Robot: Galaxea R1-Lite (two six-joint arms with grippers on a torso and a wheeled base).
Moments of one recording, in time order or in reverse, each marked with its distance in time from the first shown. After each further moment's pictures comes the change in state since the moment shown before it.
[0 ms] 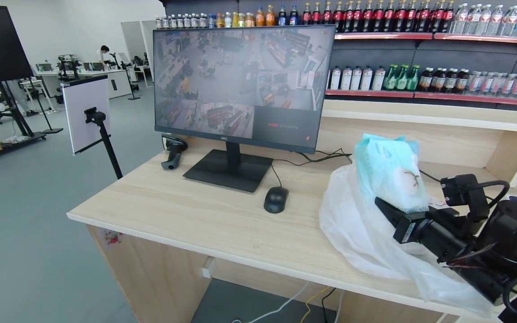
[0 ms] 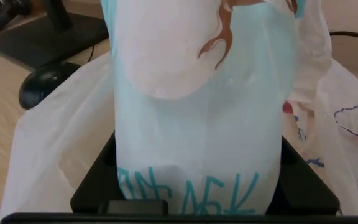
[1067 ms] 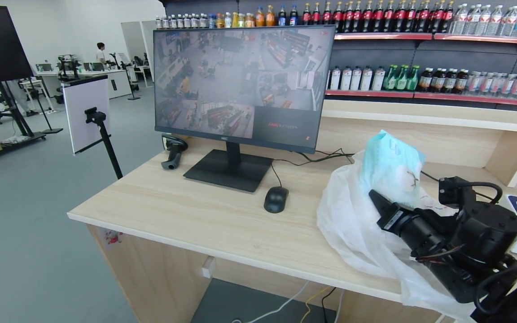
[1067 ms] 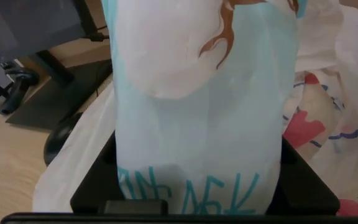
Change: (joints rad) left arm -0.001 0.000 0.000 -0.002 0.000 0.004; right arm 0.101 0.093 -0.052 -0.022 -0.260 0.351
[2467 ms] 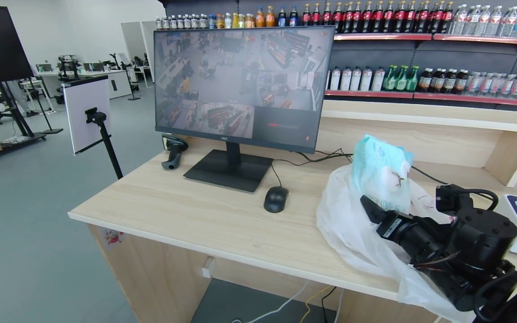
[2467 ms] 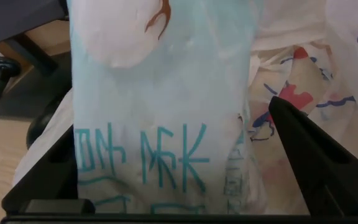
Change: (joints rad) left arm 0.000 0.000 0.000 0.000 0.000 -0.001; right arm 0.020 -0.002 0.032 0.017 -0.031 0.007
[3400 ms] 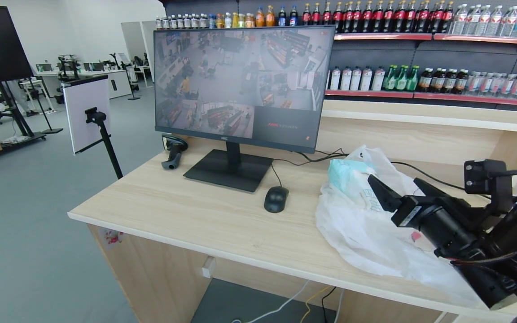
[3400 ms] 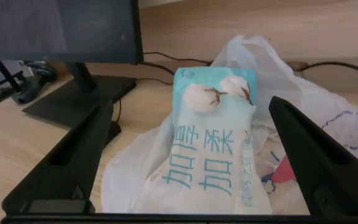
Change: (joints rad) left arm 0.000 0.000 0.000 0.002 0.000 -0.002; right arm 0.053 -0.204 -0.016 -0.009 0.038 -0.277
